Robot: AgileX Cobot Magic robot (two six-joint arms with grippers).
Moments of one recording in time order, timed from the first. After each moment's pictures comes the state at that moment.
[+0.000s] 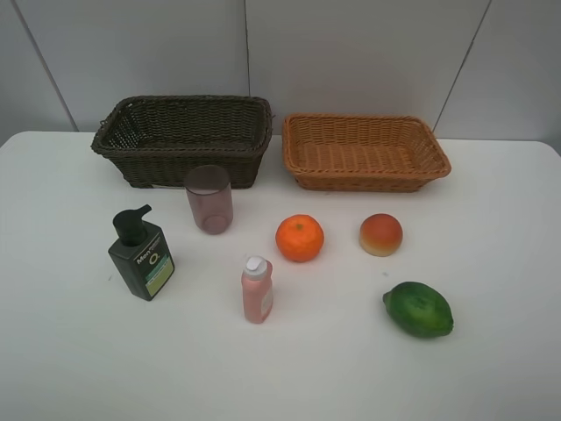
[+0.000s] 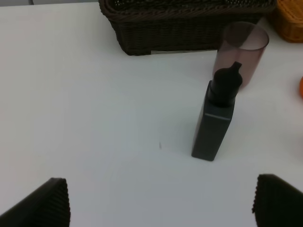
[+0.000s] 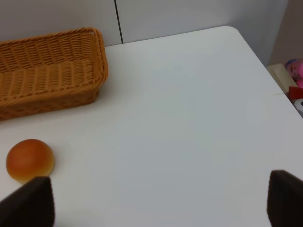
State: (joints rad) left arm -0.12 -0.01 -0.51 0.01 1.07 -0.07; right arm -0.05 0.00 -0.53 -0.19 1.07 0.22
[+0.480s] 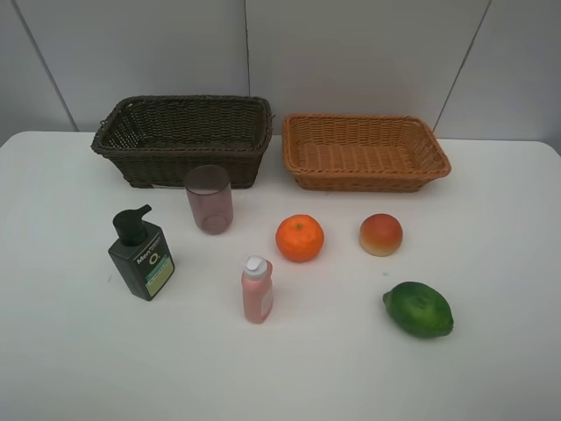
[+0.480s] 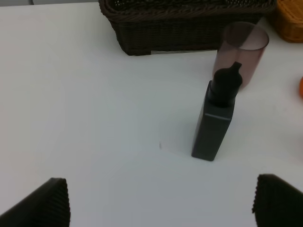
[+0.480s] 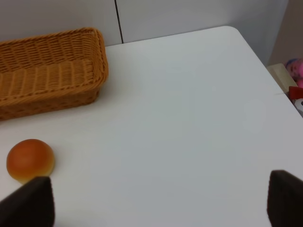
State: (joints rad) left arm -0.12 -0.01 -0.51 0.01 1.07 -0.07; right arm -0.05 0.00 -0.53 -0.19 1.07 0.22
